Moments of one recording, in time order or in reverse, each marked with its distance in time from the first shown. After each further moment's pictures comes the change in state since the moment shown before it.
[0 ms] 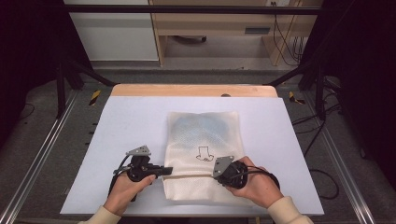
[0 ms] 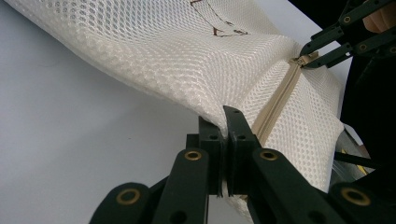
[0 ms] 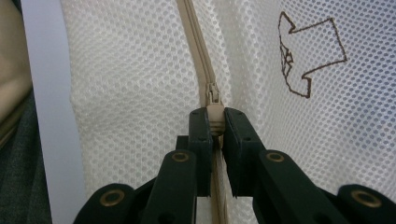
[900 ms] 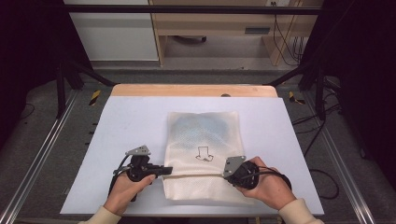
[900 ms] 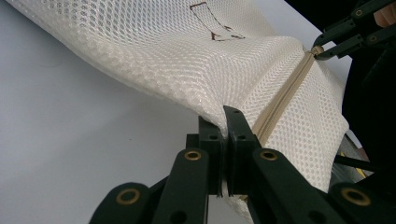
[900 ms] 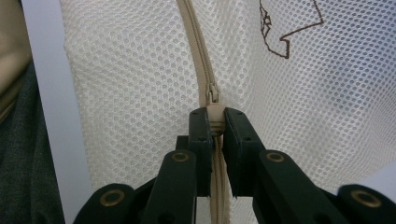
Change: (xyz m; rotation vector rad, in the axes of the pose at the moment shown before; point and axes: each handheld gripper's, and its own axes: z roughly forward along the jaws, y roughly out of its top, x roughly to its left) left arm 0.001 0.000 -0.001 -0.010 -0.004 -0.011; right arm -0.004 -0.019 -0.021 0.027 -0.018 0.020
